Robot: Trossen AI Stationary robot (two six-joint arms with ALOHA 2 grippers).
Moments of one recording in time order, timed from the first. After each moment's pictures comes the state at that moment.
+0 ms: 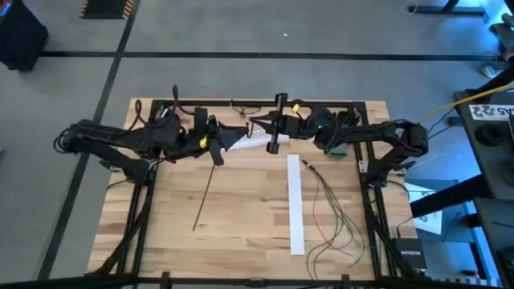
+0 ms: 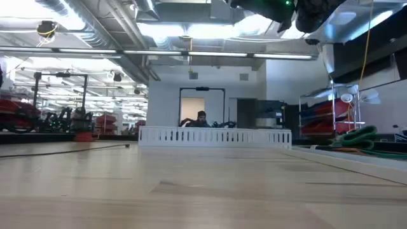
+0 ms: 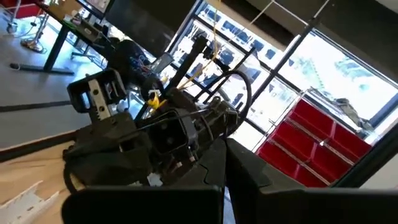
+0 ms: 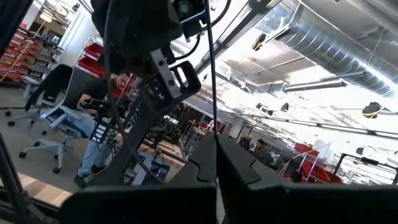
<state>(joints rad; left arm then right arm) -0.18 1.25 1.30 0.09 -0.49 -0.58 -0.24 1.57 0.96 1.03 -0.26 -0.40</state>
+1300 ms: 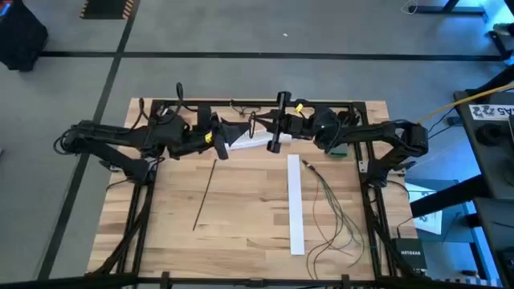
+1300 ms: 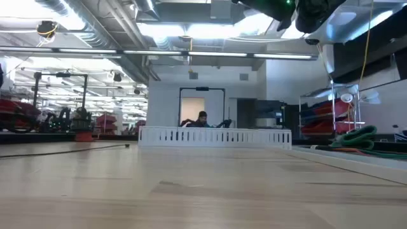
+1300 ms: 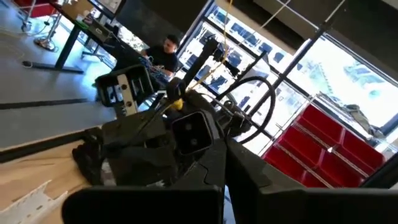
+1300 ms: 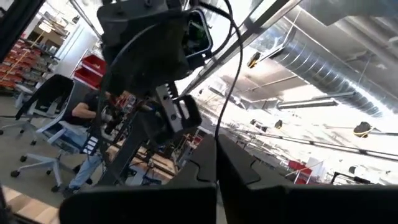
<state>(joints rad) -0.13 1.27 1.30 0.09 -0.48 -0.61 -0.24 1.57 0.96 1.10 -0.31 -0.42</state>
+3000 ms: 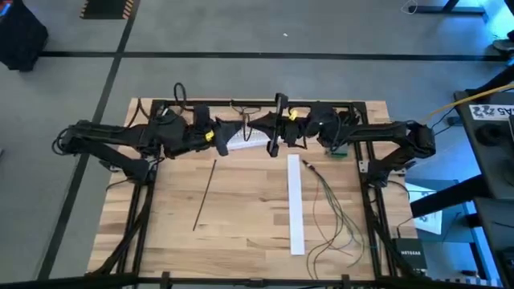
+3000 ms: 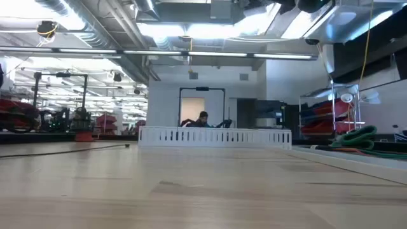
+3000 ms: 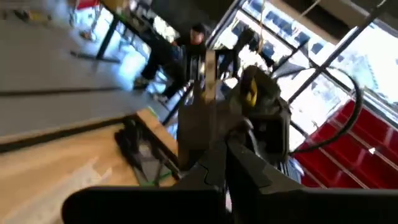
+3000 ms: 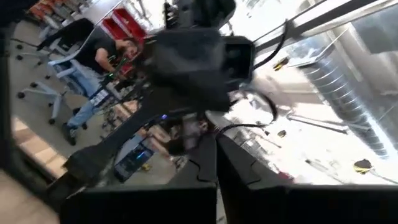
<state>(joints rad) -0.11 1.23 1.30 -0.05 -0.57 -0.62 -0.18 1.51 1.07 0.70 -0.32 -0.74</state>
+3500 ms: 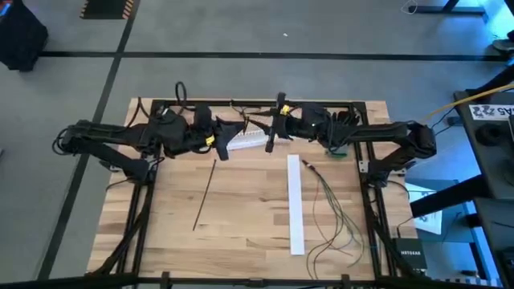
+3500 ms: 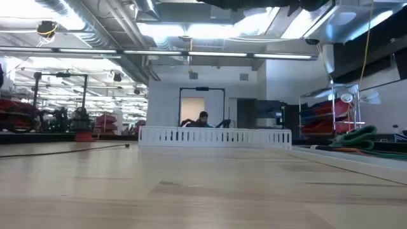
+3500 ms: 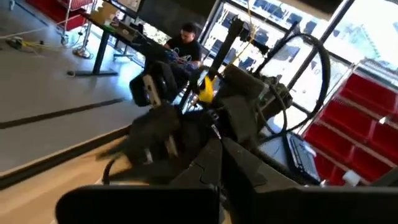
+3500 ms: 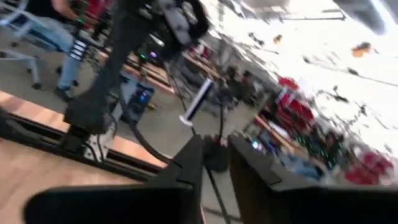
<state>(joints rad) -0.12 1.23 1.30 -0.10 -0.54 -0.48 -0.18 1.48 1.07 0.51 0.03 -0.52</state>
